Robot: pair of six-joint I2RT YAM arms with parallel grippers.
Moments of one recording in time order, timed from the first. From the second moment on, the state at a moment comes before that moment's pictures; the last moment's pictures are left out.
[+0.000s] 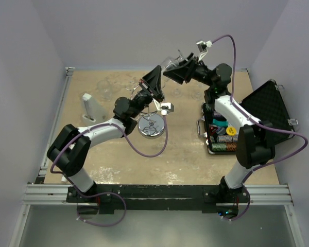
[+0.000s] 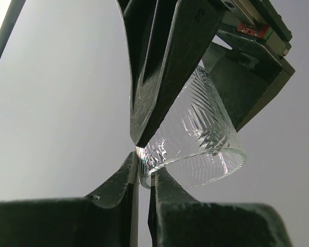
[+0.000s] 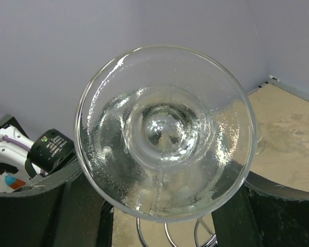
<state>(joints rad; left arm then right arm) -0.67 1.65 0.99 1.22 0.21 1.44 0.25 1.69 1.31 0.86 -0.93 0.93</state>
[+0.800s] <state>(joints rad) -0.68 1.68 1.25 0.86 0.11 1.34 0.20 1.65 1.29 0.82 -0.78 0.80</state>
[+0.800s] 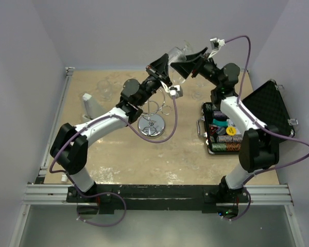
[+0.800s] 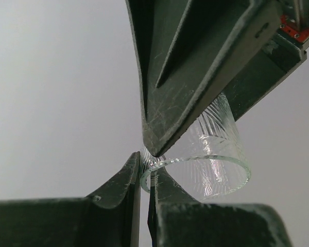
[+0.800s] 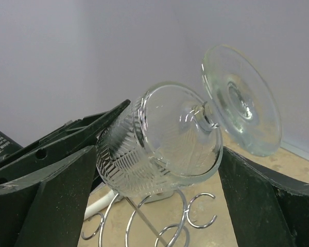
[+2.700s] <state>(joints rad) -0.18 1.77 1.94 -1.09 0.04 0.83 0.15 1.65 1.32 0.51 -0.66 0.46</state>
